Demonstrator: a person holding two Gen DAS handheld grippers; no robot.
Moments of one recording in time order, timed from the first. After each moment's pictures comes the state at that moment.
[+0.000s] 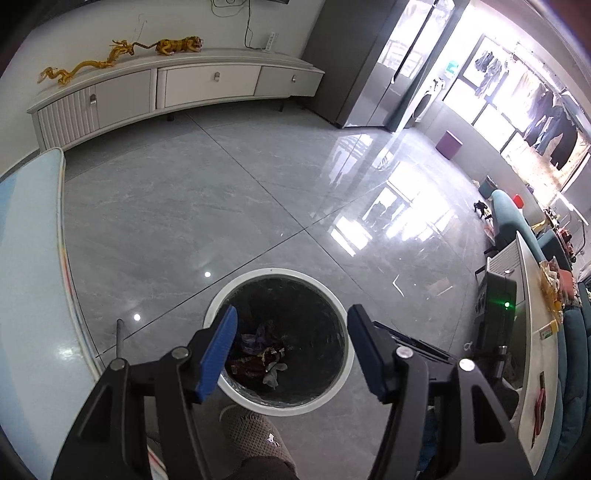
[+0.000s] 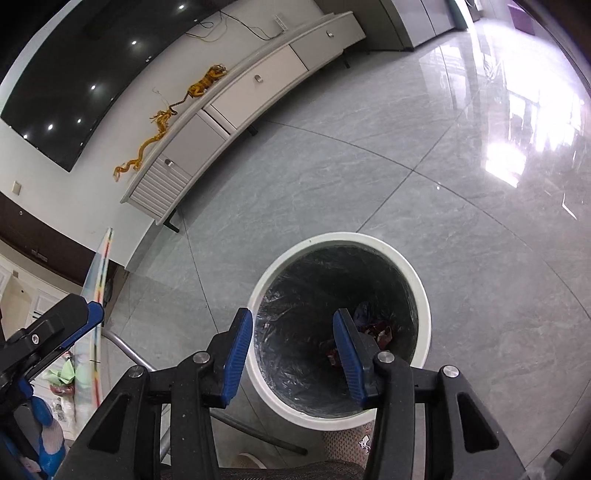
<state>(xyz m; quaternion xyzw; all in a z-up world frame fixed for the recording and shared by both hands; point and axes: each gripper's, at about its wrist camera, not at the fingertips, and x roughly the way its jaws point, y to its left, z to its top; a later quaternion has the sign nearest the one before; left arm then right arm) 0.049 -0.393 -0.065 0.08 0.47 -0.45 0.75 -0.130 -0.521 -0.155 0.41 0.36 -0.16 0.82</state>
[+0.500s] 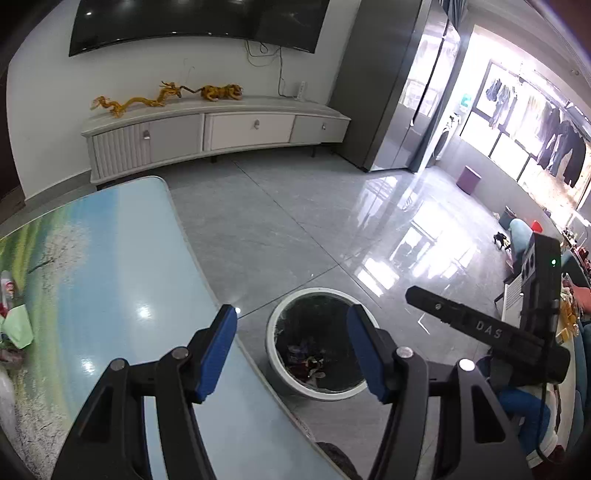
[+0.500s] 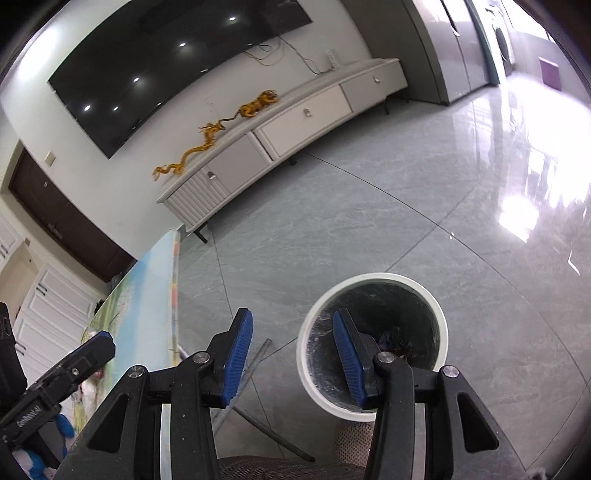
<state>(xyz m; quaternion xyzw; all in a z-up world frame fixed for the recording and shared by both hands) 0.033 -0.270 -0.011 0.06 0.40 -0.40 0.82 -0.128 -0.457 -0.056 0.33 0.32 -0.14 0.88</state>
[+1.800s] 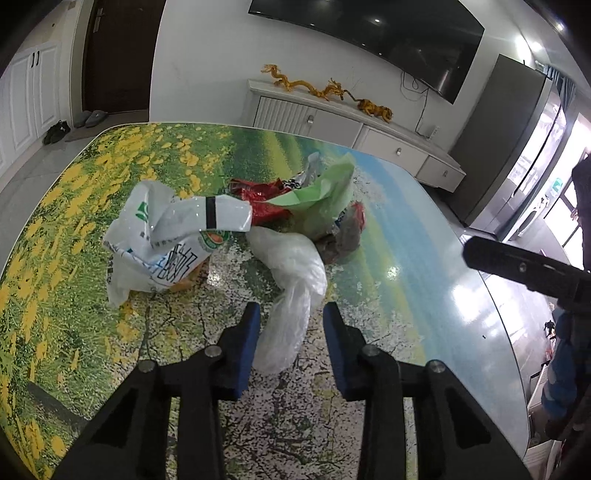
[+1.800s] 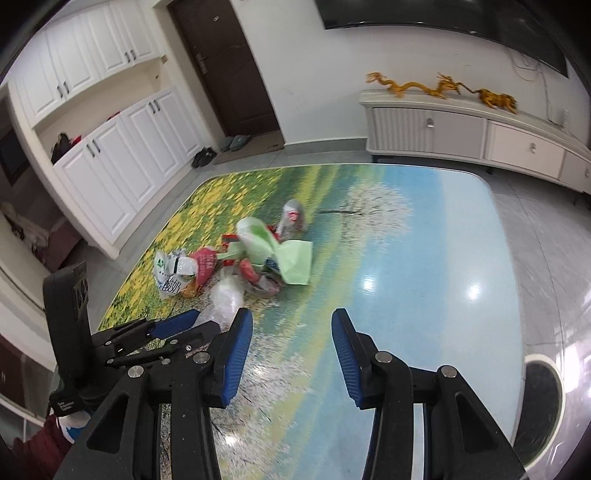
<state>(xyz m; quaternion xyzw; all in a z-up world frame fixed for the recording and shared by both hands) 0.112 0.024 -0.086 -0.05 0.43 -0.23 0.87 0.048 -0.139 -0.029 0.08 0.42 0.16 0.89</state>
